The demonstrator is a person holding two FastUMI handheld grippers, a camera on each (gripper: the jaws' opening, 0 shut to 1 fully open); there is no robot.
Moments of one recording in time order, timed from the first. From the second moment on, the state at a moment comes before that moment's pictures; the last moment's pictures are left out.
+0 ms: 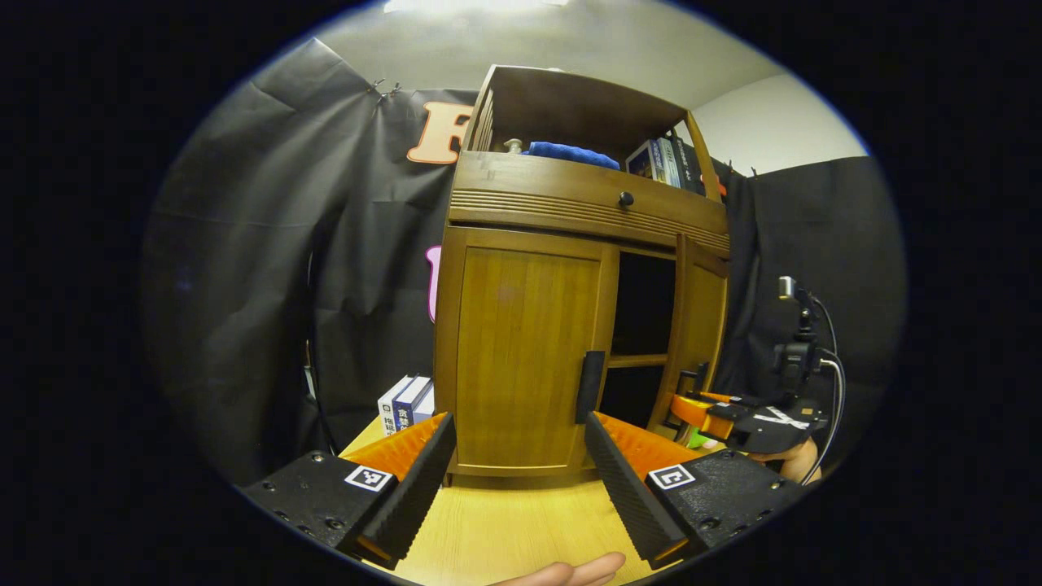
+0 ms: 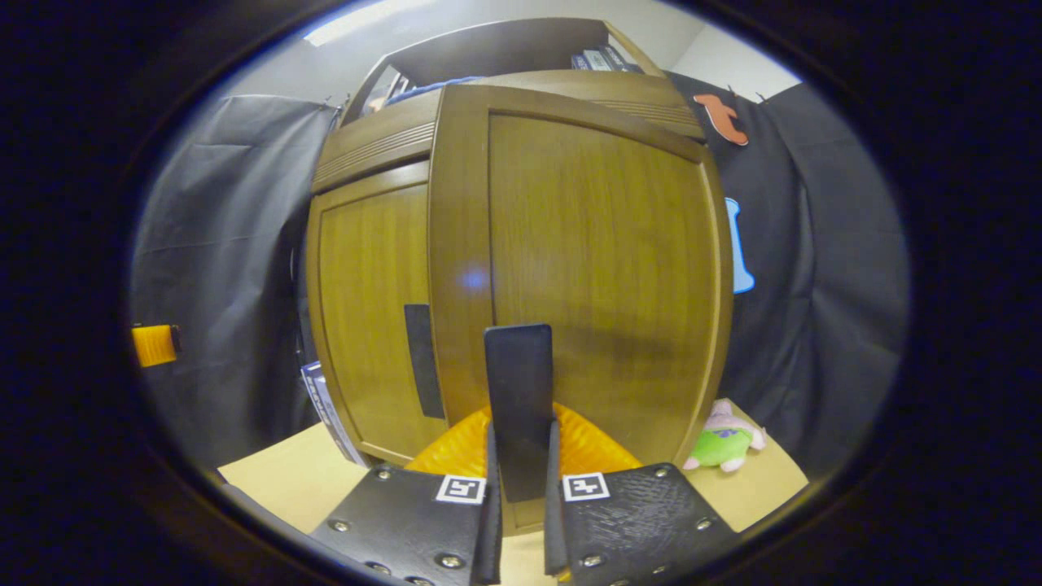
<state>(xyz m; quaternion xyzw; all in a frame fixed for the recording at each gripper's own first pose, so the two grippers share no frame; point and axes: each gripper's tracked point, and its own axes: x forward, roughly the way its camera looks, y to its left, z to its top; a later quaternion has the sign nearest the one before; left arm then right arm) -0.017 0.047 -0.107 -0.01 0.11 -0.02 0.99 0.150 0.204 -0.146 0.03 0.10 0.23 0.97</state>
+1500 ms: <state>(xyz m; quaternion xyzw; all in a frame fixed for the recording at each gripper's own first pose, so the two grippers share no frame) -0.019 0.010 -0.096 0.00 0.06 -0.05 1.00 0.120 0.022 -0.140 0.00 0.07 0.12 0.99</state>
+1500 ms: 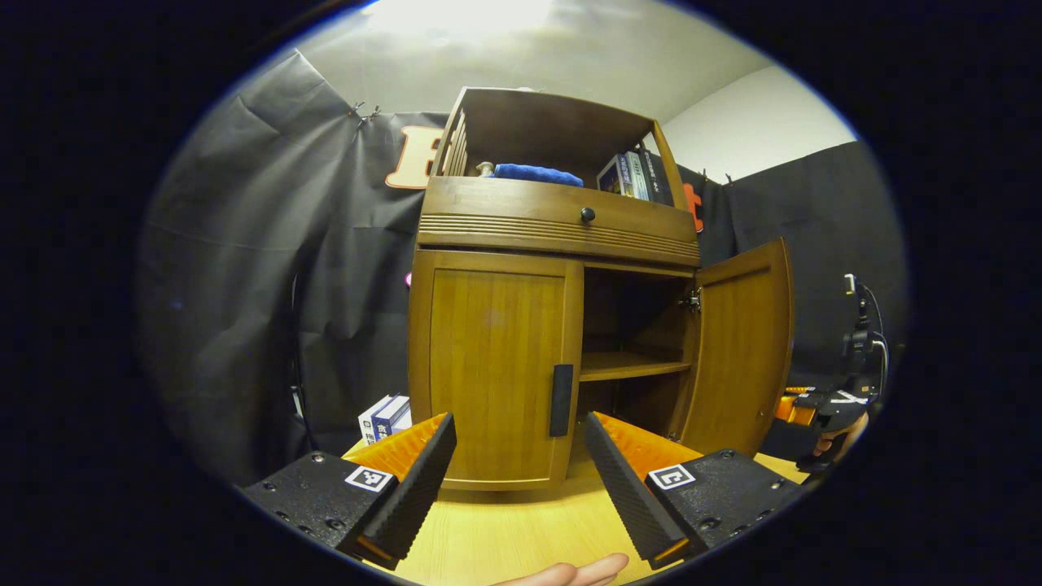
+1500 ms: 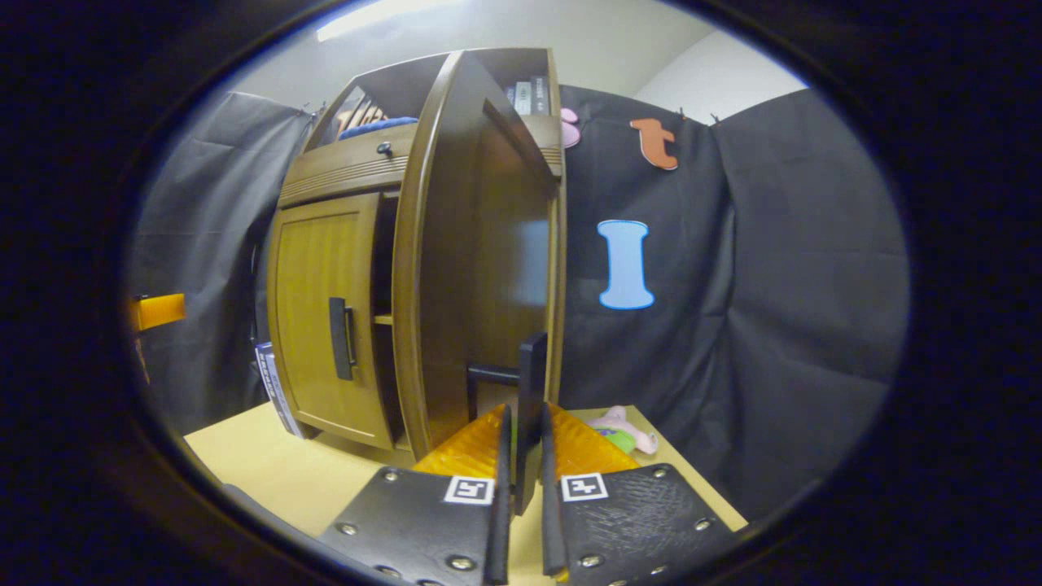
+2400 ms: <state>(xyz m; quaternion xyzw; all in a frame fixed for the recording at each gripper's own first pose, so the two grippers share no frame) 0.014 -0.037 -0.122 -0.01 0.08 -0.07 0.99 0.146 -0.044 -0.142 0.05 0.07 0.18 0.98</state>
